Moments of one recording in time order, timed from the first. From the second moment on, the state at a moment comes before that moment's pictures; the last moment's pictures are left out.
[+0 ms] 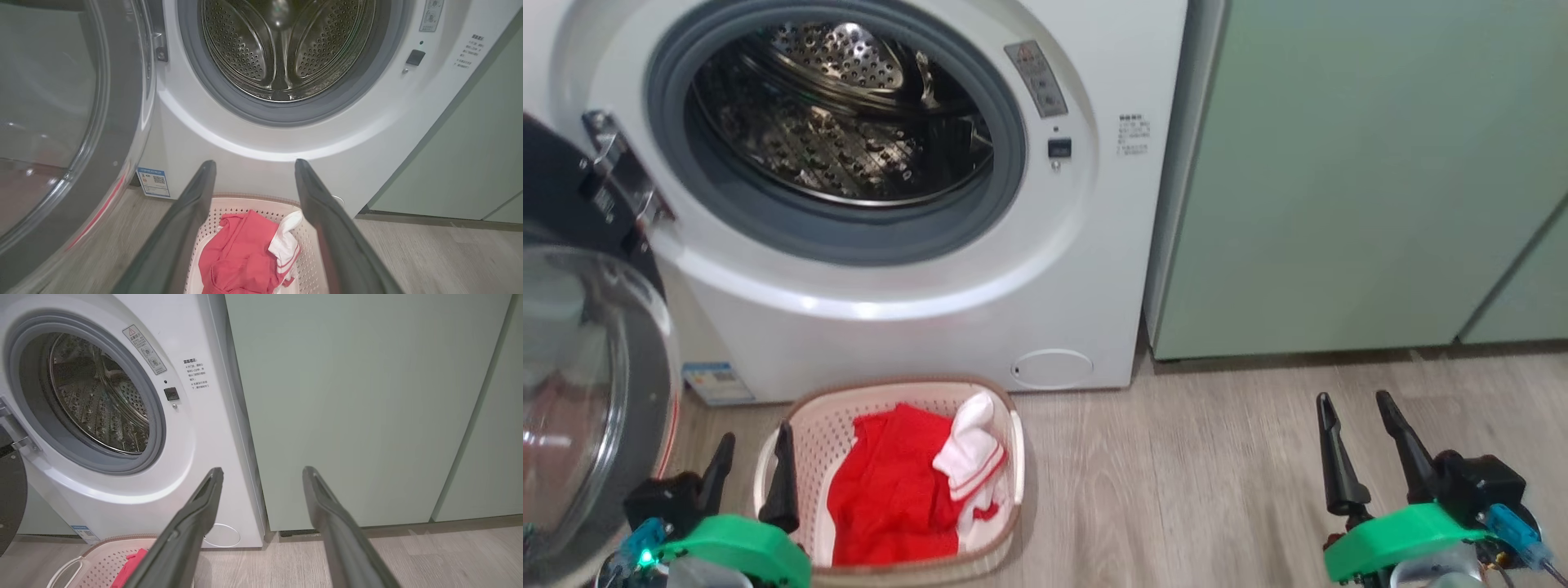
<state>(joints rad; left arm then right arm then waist) -0.05 0.13 0.08 0.50 -0.32 -0.12 -0.25 -0.02 -0.09 0.10 0.30 0.25 0.12 -0.26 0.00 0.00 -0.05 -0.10</state>
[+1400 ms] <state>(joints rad) -0.04 0.10 0.11 0.47 -0.30 -0.12 -0.25 0.00 -0.07 0.08 0.30 0.26 0.12 -0.26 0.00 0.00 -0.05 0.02</state>
